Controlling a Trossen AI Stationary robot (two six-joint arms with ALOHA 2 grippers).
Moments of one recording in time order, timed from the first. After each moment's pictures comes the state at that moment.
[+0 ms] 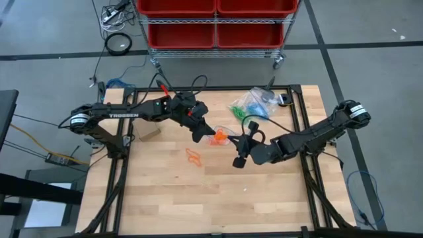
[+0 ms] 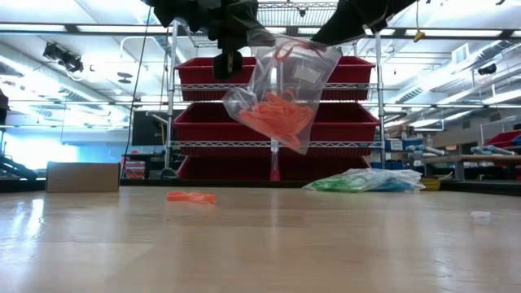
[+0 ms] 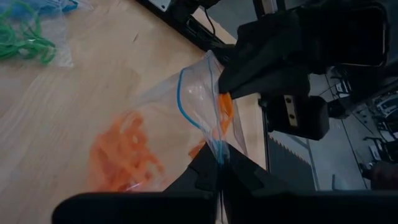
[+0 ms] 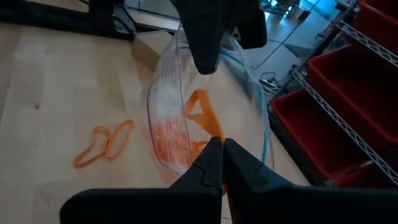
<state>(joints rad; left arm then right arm) 0.21 1.48 1.17 -0.21 0.44 -0.53 0.37 1.39 0.93 -0.09 0.87 0.05</state>
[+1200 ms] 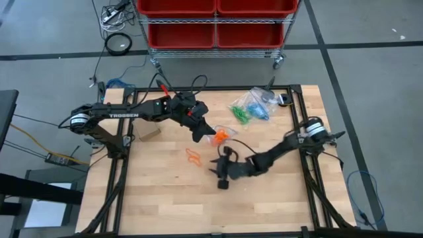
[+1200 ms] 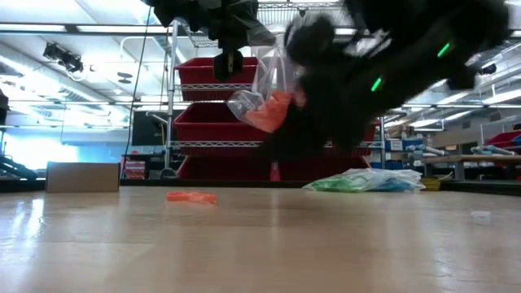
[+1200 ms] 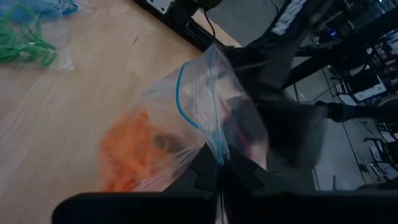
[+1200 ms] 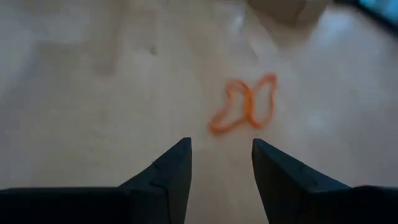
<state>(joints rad) 0.21 1.48 1.17 -0.20 0.43 -0.53 0.36 1.96 0.90 0.51 0.53 0.16</state>
